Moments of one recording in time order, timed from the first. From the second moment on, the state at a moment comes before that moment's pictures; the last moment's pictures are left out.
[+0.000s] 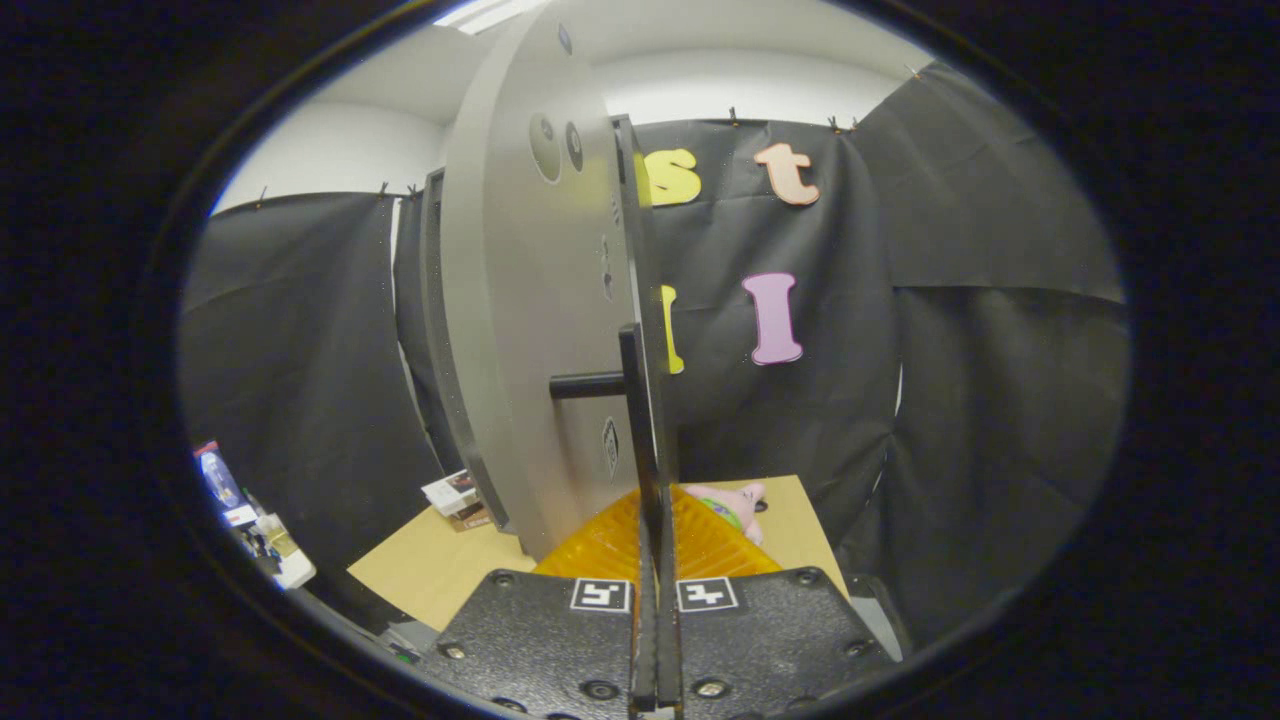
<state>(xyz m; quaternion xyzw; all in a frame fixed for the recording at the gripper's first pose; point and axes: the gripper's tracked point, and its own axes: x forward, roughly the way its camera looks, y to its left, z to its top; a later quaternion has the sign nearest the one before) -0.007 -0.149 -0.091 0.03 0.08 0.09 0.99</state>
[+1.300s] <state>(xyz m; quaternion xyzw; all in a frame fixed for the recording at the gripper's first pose) -0.098 0.025 -0.247 -0.02 0.10 0.02 0.99</state>
